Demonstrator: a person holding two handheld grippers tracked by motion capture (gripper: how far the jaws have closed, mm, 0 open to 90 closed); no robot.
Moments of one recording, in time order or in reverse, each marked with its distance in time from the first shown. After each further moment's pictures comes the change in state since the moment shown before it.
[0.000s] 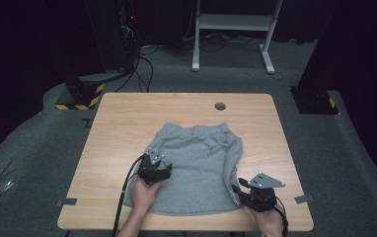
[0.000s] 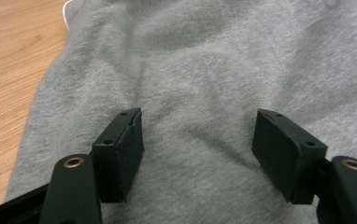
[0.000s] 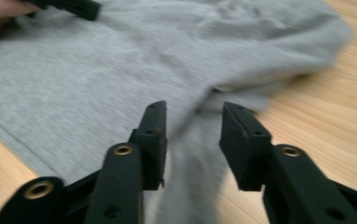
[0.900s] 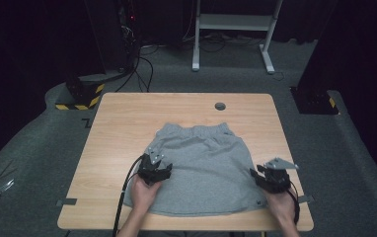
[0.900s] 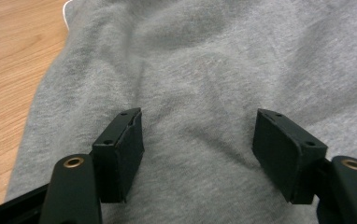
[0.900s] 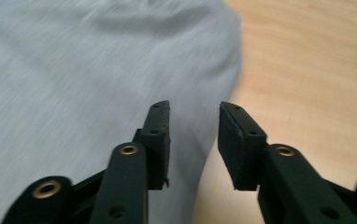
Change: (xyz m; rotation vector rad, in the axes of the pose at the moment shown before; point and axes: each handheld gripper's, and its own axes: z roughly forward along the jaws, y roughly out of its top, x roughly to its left) left arm 0.000 0.000 0.000 -0.001 0.002 0.000; right arm -0.075 0.007 0.011 0.064 -0.173 0.111
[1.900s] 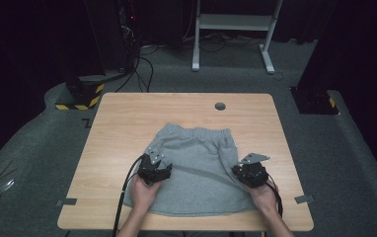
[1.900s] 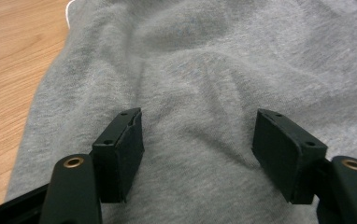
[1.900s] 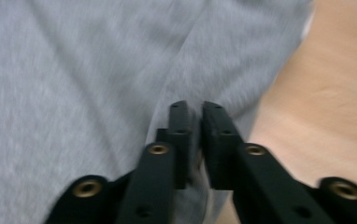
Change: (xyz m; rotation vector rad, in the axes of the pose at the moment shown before) left arm 0.000 0.000 0.000 0.000 -0.001 0.000; right arm 0.035 0.021 0.035 0.074 0.130 -0.150
